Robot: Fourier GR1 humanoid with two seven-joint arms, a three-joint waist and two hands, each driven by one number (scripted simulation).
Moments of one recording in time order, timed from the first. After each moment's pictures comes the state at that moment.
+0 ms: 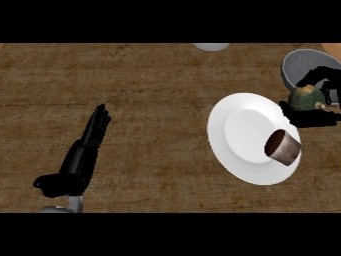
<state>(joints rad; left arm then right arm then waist) -0.01 0.10 -0.19 -1.57 0.05 0.09 -0.13 -0.38 -0.41 -0.13 -1.42 0.52 0.01 0.01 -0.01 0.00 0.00</state>
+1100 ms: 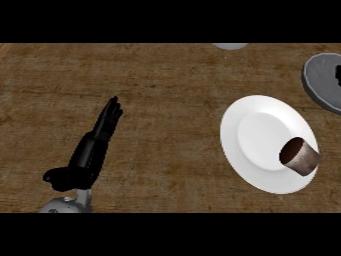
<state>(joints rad) -0.07 0.07 -0.22 -1.59 0.03 0.06 -0.09 -0.78 -0.61 -0.47 -0.46 0.52 -0.41 -0.54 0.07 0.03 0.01</state>
